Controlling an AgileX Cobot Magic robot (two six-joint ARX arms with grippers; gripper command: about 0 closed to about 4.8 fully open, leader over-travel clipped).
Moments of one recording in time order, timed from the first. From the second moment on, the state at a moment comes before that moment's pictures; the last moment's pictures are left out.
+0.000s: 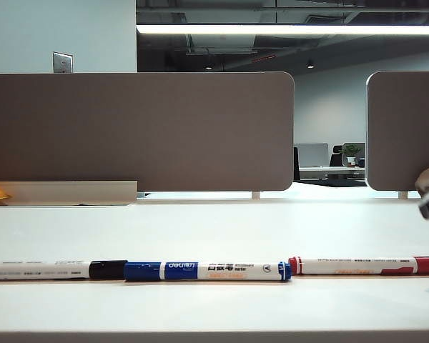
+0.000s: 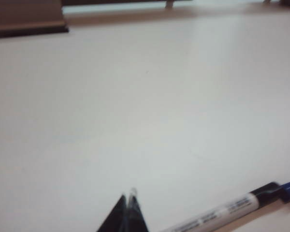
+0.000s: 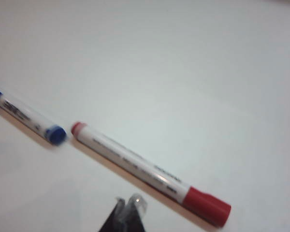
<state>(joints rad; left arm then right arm) -0.15 0.12 0.00 -0.13 0.21 0.05 0.61 0.33 0.01 -0.05 0.05 -0.05</state>
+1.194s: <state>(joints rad) -0.15 0.12 0.01 -0.18 0.06 0.04 0.61 0.33 0.01 -0.06 0.06 -0.05</state>
